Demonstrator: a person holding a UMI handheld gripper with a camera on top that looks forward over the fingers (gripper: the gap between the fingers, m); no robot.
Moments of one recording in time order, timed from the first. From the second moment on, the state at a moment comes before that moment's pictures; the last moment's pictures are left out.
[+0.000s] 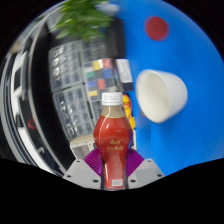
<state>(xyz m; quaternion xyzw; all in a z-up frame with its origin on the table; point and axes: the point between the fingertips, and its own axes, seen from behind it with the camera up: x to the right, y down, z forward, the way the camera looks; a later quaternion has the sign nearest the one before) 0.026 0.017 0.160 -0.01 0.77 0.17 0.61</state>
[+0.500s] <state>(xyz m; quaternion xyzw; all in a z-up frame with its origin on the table) 0.039 -0.159 0.246 -0.40 0.65 -0.35 0.54</state>
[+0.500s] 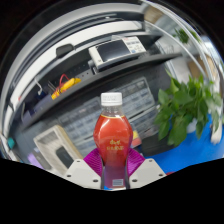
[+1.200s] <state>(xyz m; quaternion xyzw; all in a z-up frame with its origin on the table) 0.042 -0.275 0.091 -0.51 0.60 -0.47 0.40</state>
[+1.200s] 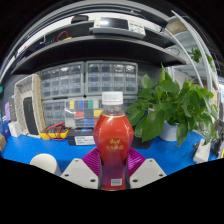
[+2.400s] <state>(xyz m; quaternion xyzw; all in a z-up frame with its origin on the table) -0.182 -0.172 0.230 -0.52 0.61 -0.46 0.39</state>
